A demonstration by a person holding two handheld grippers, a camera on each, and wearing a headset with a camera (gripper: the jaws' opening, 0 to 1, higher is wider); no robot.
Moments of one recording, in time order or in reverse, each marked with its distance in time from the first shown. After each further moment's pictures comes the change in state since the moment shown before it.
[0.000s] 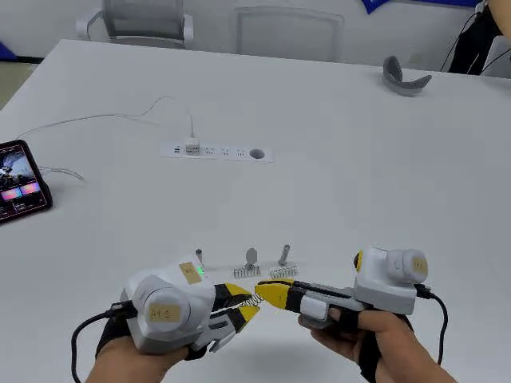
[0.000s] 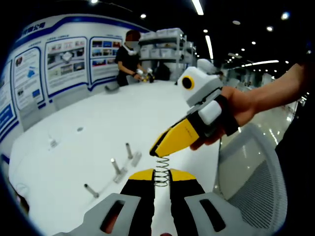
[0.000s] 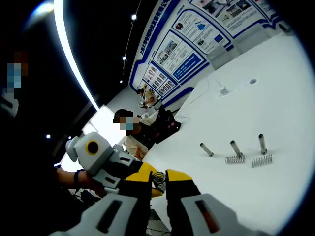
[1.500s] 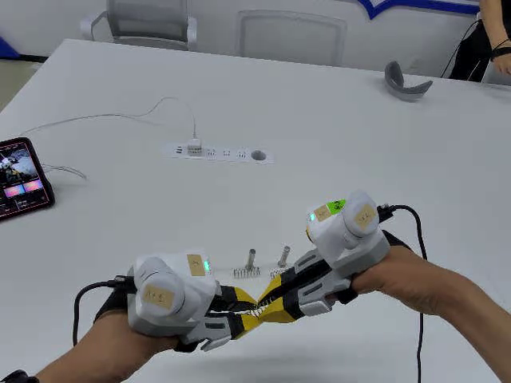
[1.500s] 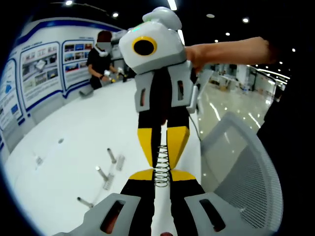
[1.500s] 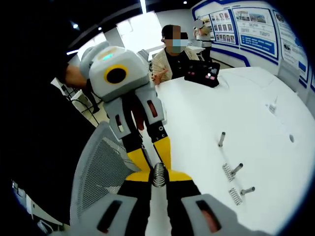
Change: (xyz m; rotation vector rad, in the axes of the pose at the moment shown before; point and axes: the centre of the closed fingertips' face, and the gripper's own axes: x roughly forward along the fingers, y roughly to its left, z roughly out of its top) left arm -0.002 -0.023 0.001 0.145 0.045 -0.208; right arm -0.004 0.017 -0.038 -0.653 0.754 0.136
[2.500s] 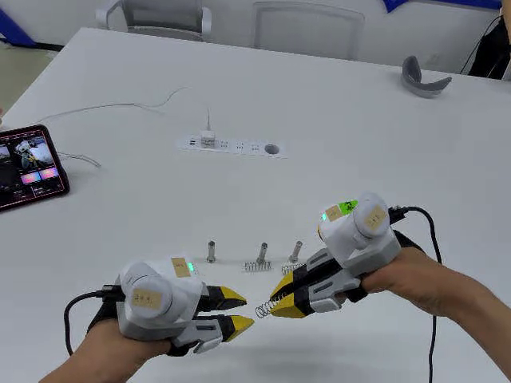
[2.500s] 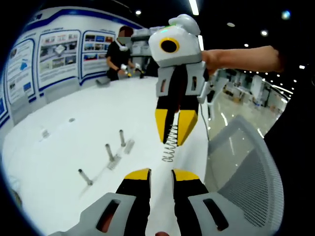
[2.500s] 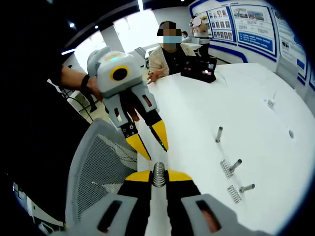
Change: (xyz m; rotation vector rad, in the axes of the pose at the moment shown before) left arm -0.021 0.016 -0.038 -0.173 -0.026 0.101; right arm 0.005 -0.012 -0.010 0.019 0.021 -0.023
